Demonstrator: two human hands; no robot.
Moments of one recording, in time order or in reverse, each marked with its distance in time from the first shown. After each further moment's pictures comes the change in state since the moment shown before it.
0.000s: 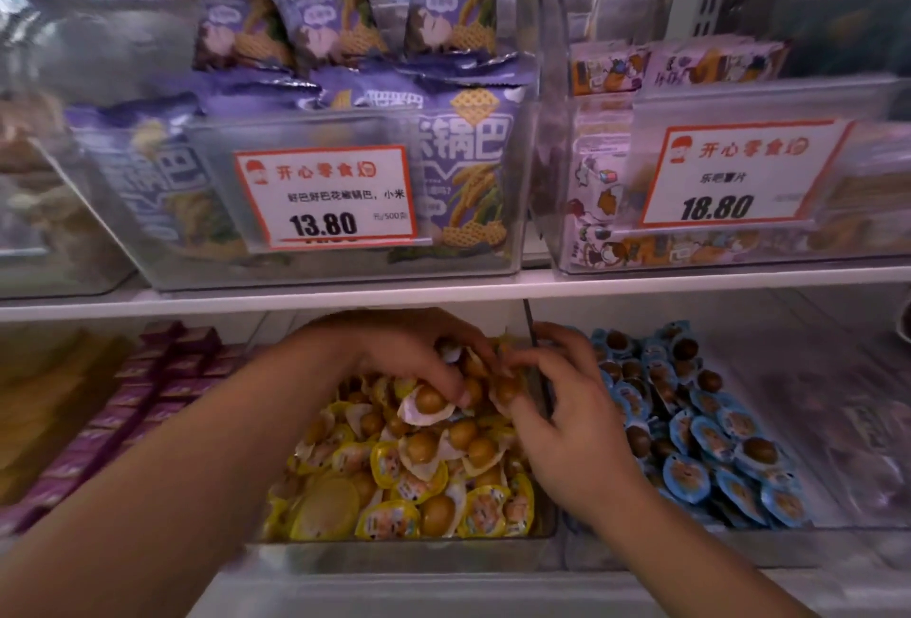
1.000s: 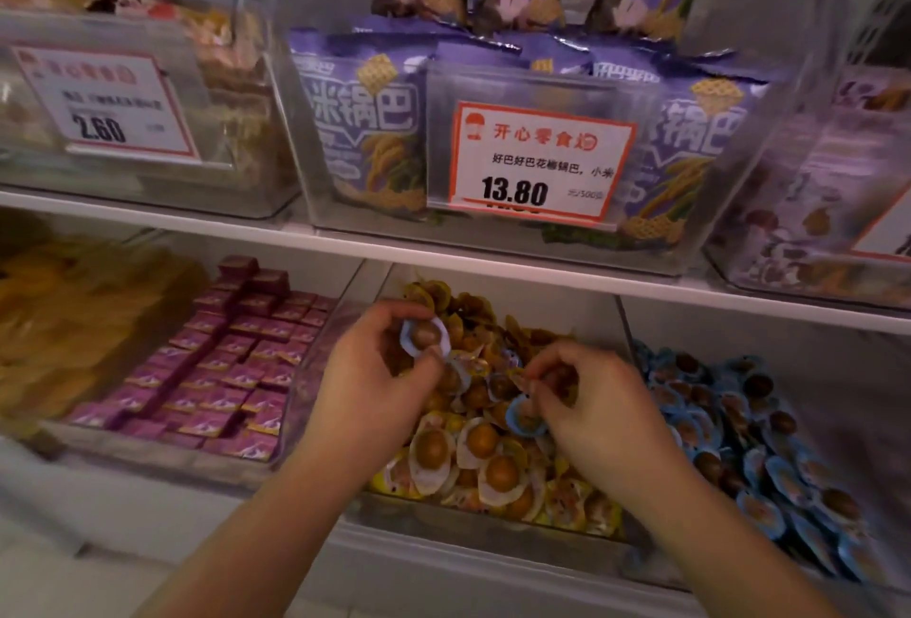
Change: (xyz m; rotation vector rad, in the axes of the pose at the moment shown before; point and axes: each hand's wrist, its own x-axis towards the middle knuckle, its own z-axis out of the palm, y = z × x) left_hand -0.096 -0.048 0.084 -0.393 1.280 -0.017; right_hand 0.021 -0.050 0.028 -0.244 -0.249 0.015
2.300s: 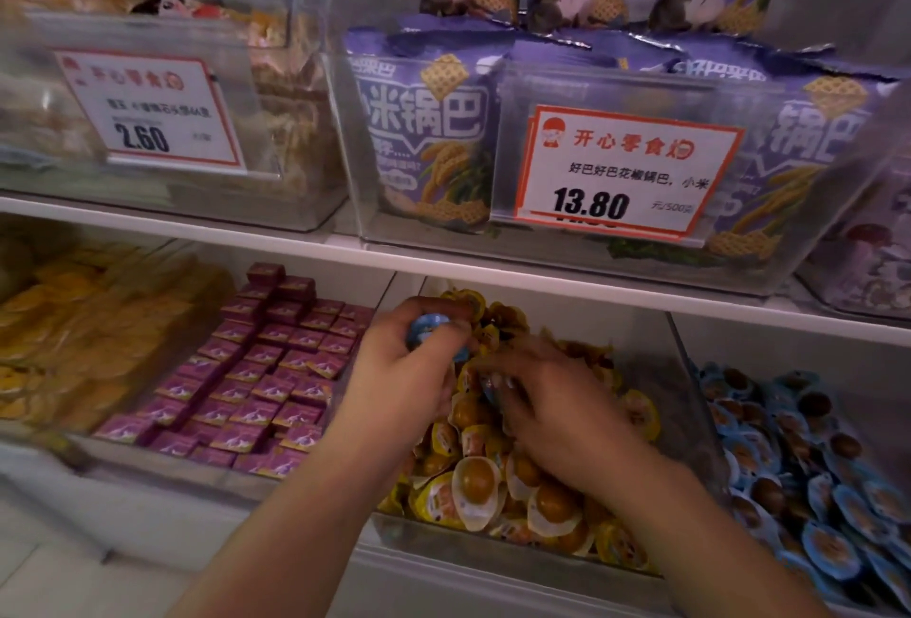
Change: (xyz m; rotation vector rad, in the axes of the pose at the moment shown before) left_hand 0.018 0.023 -0.010 -0.480 -0.081 -0.368; right_hand 0.036 -0.024 0.048 -0.185 -0.172 -0.233
